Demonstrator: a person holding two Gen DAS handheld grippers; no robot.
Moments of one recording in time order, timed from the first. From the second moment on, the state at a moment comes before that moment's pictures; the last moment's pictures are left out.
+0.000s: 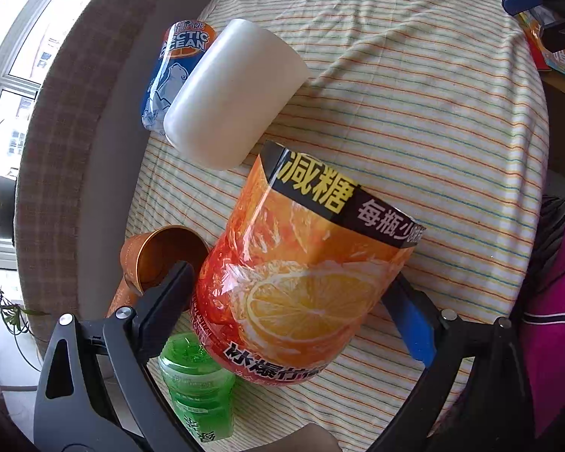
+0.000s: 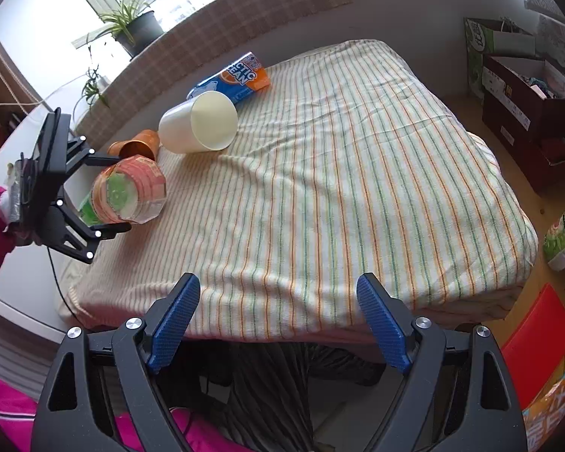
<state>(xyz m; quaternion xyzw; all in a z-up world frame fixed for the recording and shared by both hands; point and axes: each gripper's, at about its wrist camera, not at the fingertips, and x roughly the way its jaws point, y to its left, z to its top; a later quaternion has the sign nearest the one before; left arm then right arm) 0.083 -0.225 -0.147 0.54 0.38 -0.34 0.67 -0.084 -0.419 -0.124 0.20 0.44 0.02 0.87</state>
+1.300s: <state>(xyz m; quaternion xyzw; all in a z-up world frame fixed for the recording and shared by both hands) 0.102 -0.132 -0.122 0.03 0.39 -0.30 0.87 -0.065 -0.344 -0.109 0.17 0.44 0.05 0.88</state>
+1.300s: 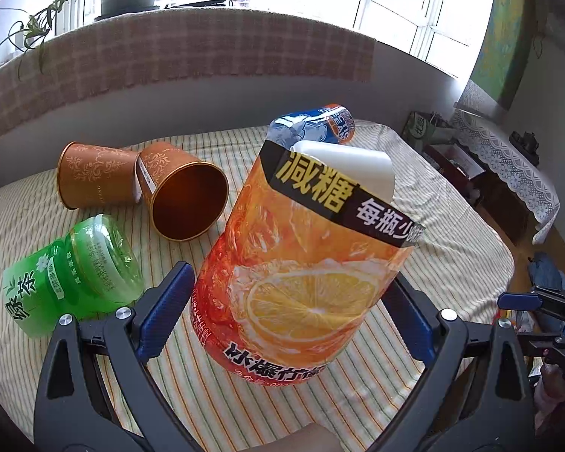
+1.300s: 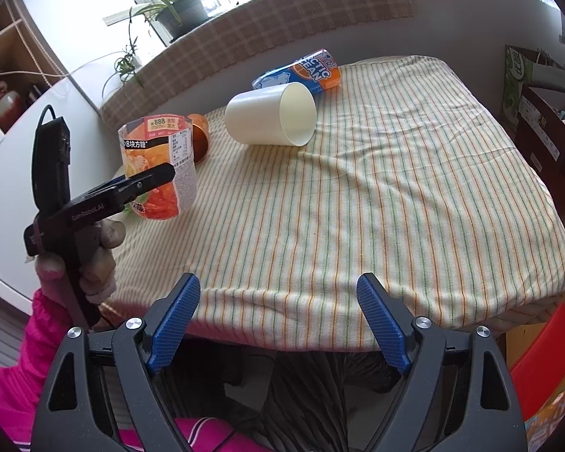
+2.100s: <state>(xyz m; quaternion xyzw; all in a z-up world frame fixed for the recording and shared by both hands) 0.111 -0.105 -0.142 0.00 0.41 -0.29 0.87 -0.054 -0.330 -0.111 0.17 0.45 0.07 0.88</state>
